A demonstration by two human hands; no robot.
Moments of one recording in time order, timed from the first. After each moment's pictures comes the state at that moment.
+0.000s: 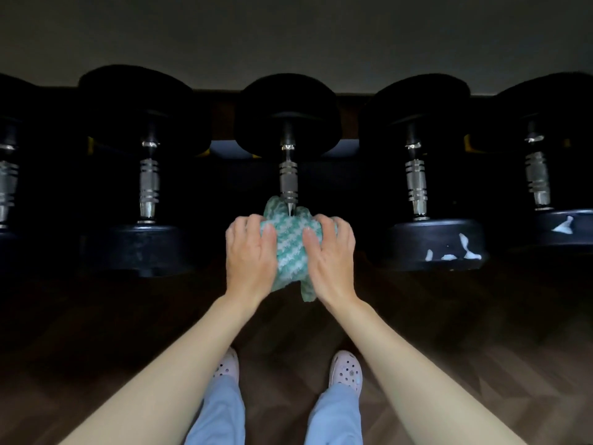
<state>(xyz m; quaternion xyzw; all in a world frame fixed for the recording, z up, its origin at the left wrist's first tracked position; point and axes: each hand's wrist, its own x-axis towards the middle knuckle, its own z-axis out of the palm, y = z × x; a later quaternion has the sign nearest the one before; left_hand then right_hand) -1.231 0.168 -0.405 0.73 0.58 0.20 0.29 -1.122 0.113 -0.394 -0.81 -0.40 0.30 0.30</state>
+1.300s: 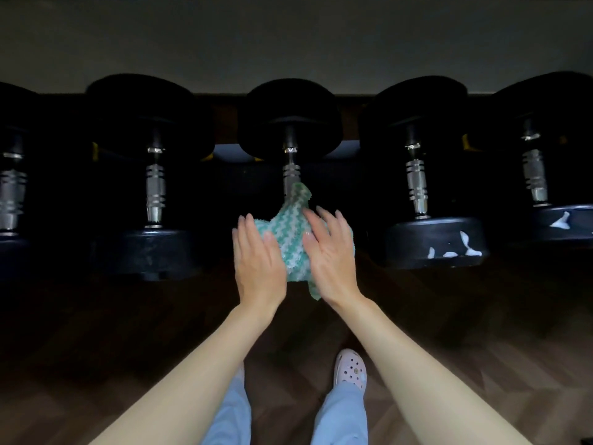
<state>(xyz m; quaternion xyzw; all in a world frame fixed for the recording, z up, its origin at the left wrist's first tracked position) -1.226 0.152 -0.392 0.68 0.64 0.13 0.32 -1.123 0.118 -0.383 -0.78 -0.45 0.32 0.29</state>
